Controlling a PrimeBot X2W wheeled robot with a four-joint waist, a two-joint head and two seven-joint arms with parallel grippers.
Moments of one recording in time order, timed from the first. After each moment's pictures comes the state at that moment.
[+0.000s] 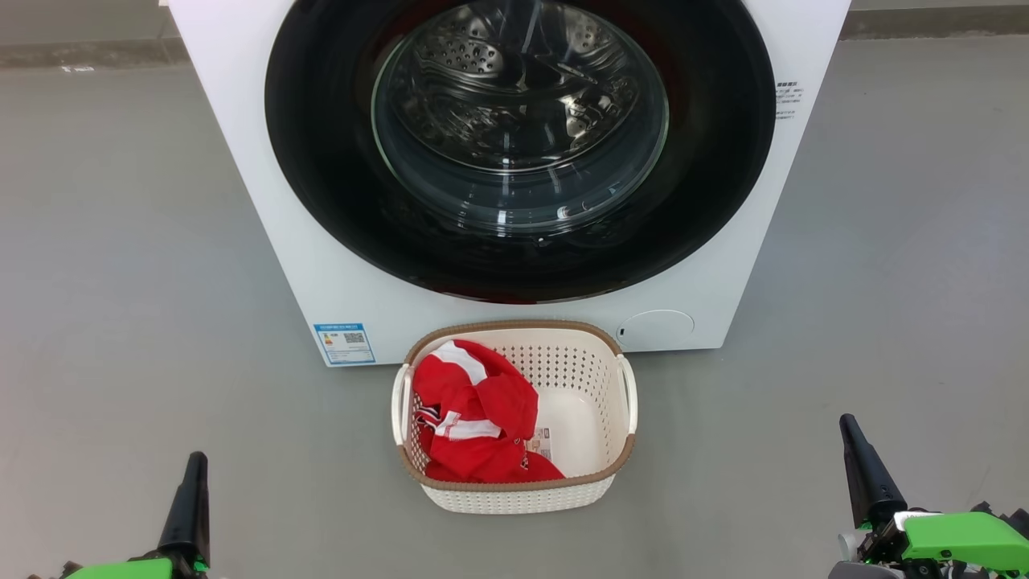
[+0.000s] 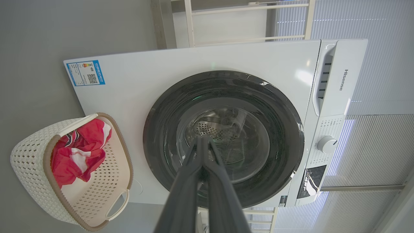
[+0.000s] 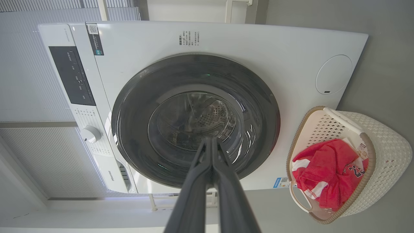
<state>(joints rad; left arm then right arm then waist) -0.07 0.03 0.08 0.26 -1.61 -0.13 0.11 -0.07 -0.04 -0.14 0.27 1.61 0.13 0.11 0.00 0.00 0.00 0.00</state>
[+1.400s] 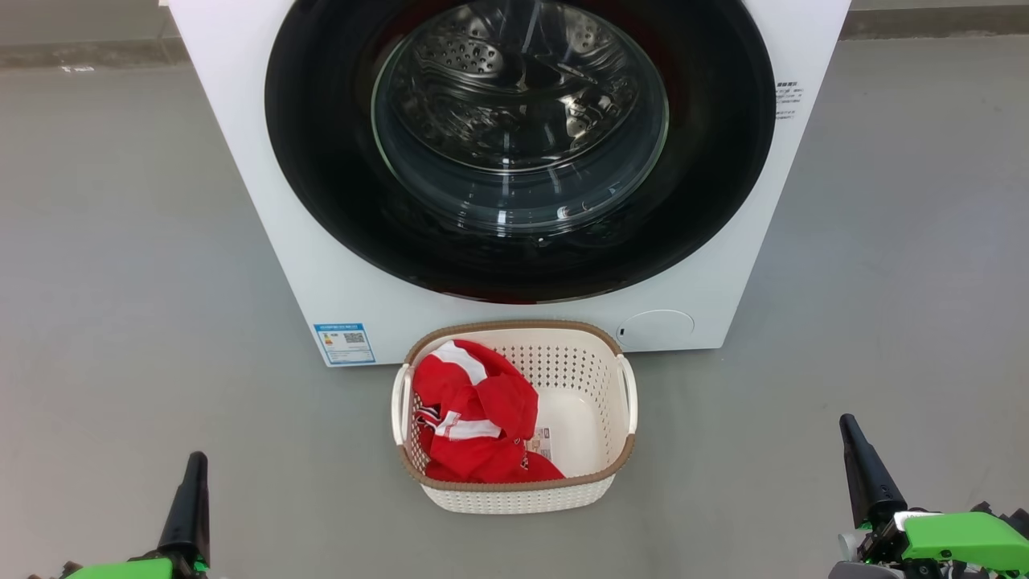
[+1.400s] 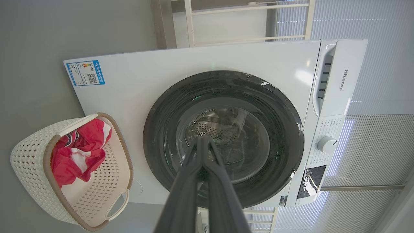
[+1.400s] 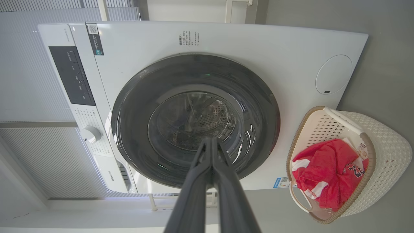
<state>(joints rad) -0.07 0.03 0.08 0.26 -1.61 -0.13 0.11 -0.07 -0.04 -0.14 0.27 1.61 0.13 0.11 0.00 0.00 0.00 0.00</state>
